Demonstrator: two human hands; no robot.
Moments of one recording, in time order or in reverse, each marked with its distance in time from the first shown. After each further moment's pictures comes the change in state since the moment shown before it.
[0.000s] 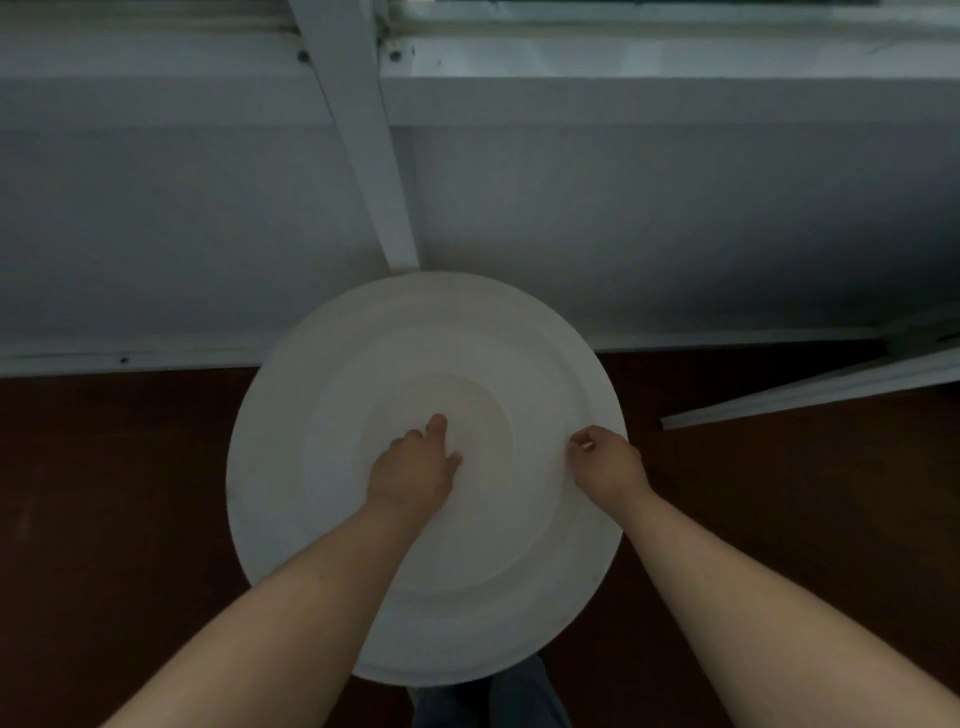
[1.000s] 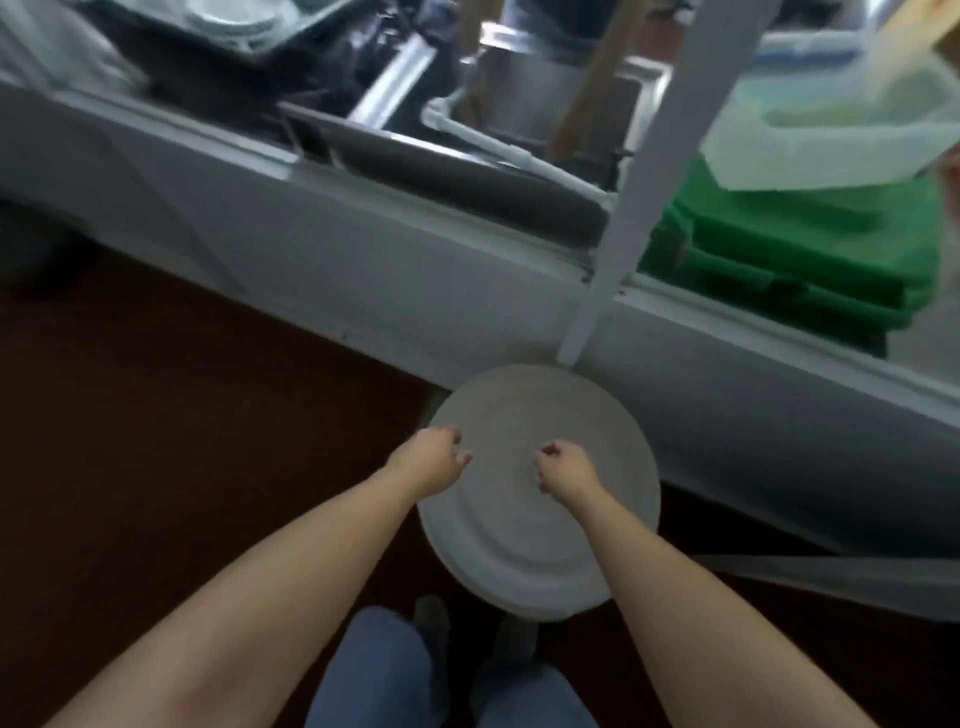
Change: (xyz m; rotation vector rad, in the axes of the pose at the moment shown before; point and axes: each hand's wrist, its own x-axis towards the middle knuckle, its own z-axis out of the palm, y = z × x) left_hand -0.265 -0.074 -0.215 -0.345 0.034 -0.292; right_hand -0.241 -0.205 -0.006 -0.206 -0.256 -0.333
